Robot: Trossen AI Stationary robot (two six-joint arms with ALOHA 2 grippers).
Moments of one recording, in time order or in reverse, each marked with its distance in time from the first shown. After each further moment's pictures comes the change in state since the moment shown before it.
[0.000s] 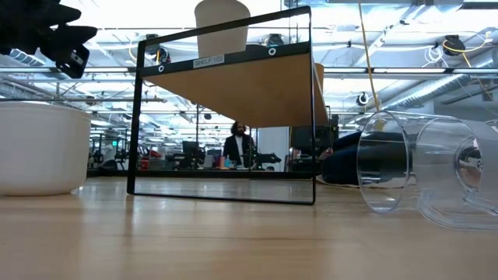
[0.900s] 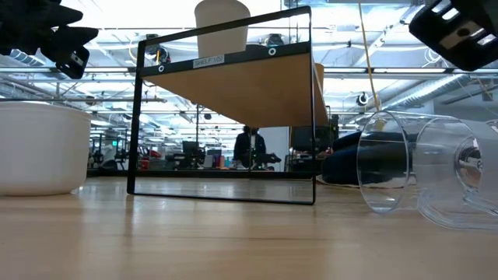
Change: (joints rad) left arm 0.000 0.000 0.000 -0.003 -0.010 -0.006; right arm -0.014 0.073 -0.002 -0.442 0.098 0.144
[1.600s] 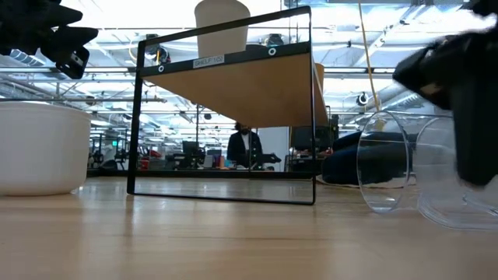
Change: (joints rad) left arm 0.000 0.000 0.000 -0.001 0.001 0.001; right arm -0.050 0.068 0.000 -0.096 -0.005 -0.029
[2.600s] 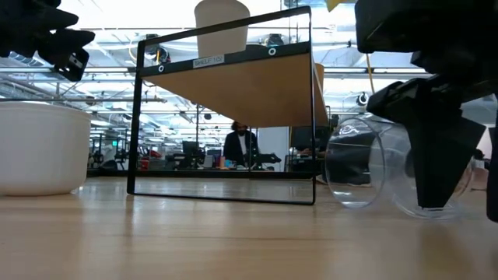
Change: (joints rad) left arm 0.000 0.000 0.000 -0.031 0.029 -0.007; right arm -0.104 0.035 0.004 -0.090 -0.134 -0.021
